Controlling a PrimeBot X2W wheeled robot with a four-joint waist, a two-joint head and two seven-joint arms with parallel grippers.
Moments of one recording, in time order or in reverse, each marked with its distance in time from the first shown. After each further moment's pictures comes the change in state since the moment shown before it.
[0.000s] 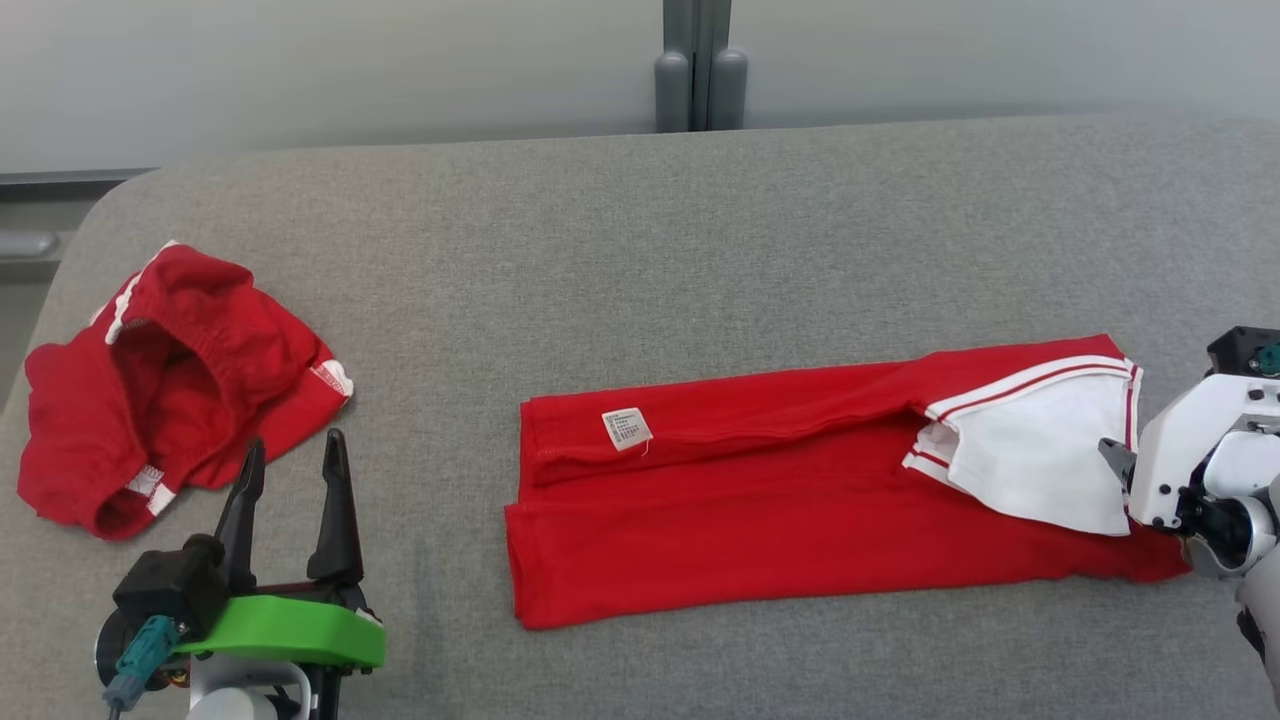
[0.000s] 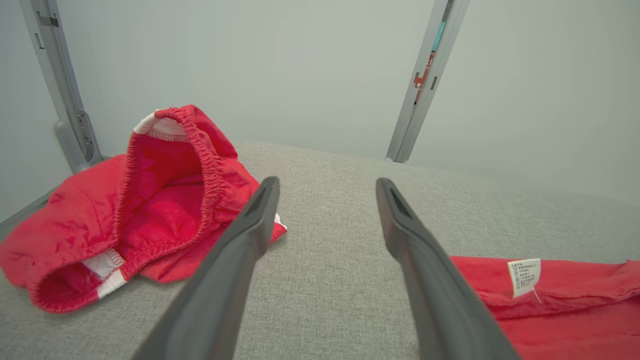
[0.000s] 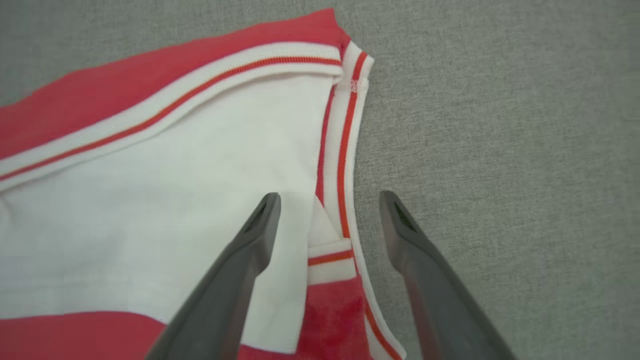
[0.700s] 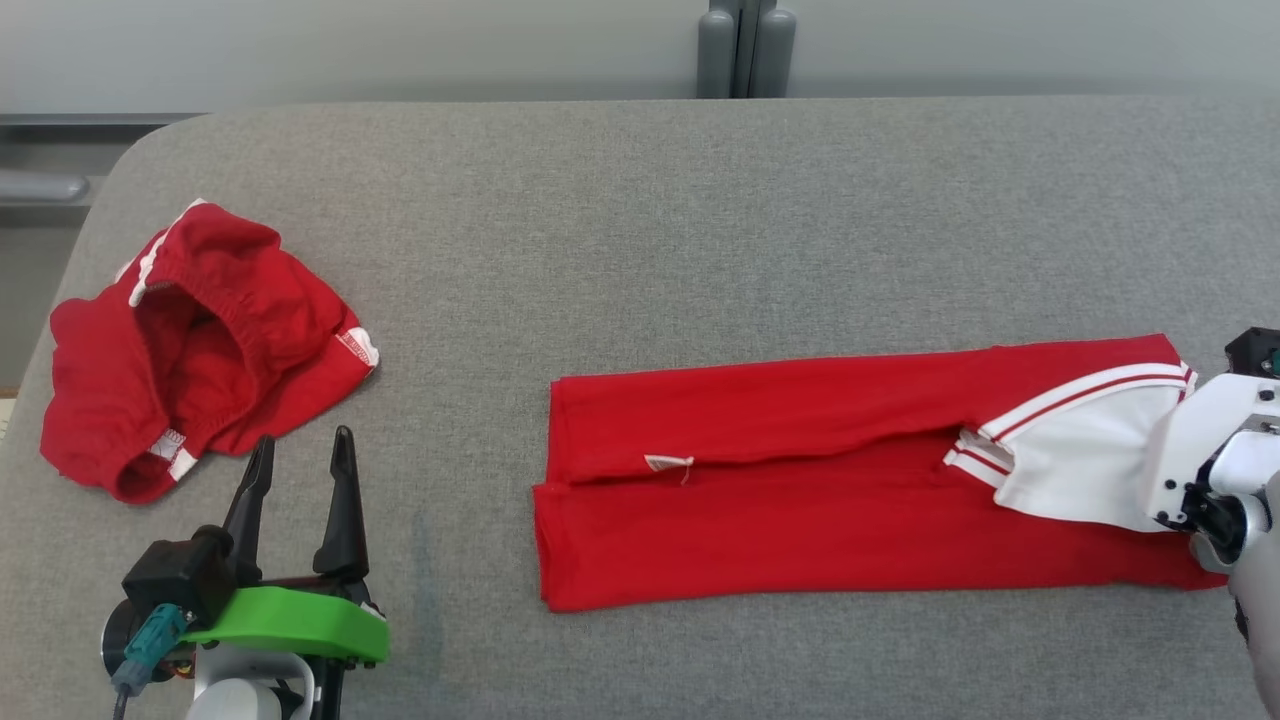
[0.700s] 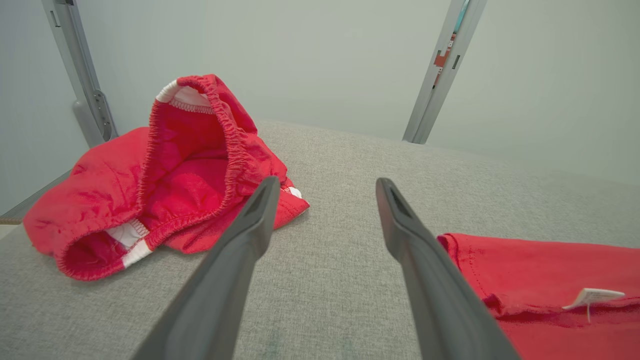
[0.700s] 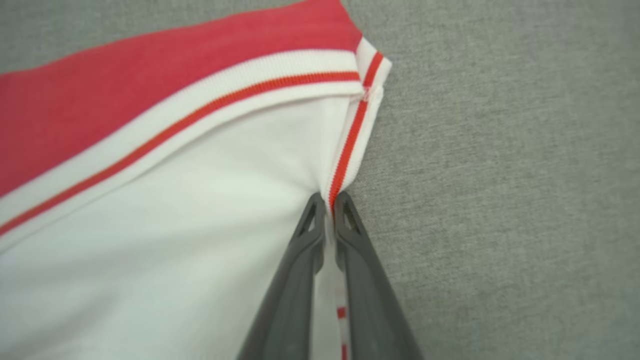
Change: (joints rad) left arm -0.022 0.009 -0.022 0.038 -0.003 -0.002 0.000; right arm -0.077 0.082 -0.216 0.174 -0.265 0.002 -0.058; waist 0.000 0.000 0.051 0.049
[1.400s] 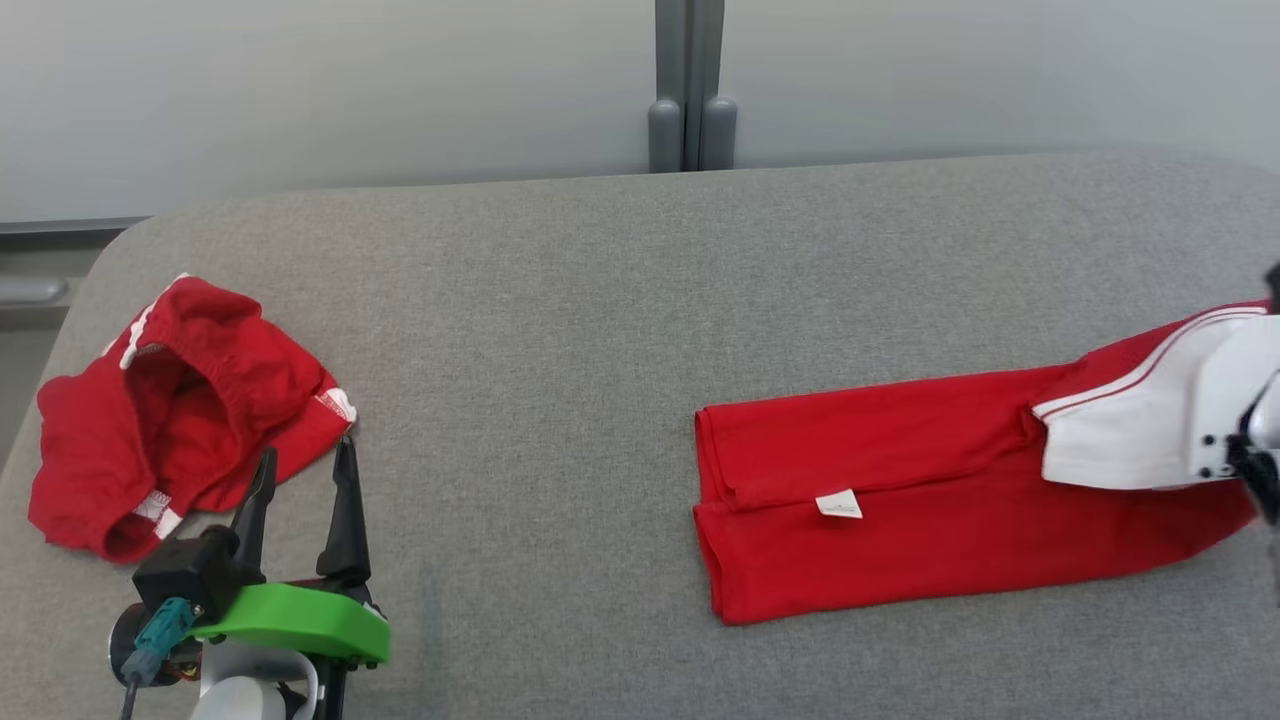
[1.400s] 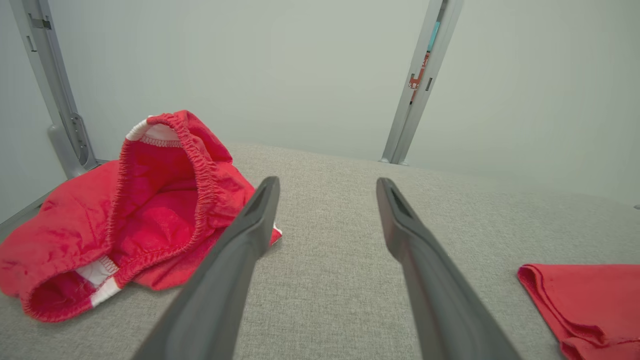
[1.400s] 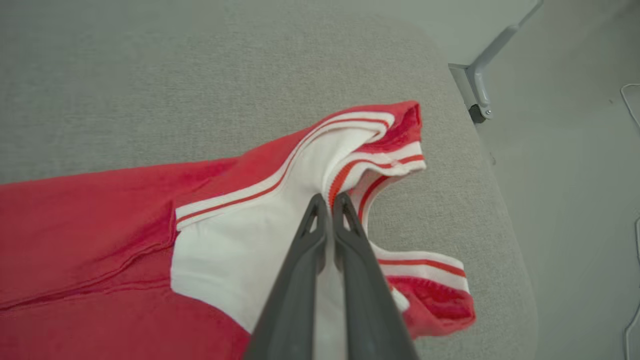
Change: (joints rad) left arm -0.025 0.000 0.005 0.069 -0.001 0.000 0.000; right arm 0.078 -0.053 -0.036 -0.356 -0.178 -0.002 0.093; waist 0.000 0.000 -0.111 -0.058
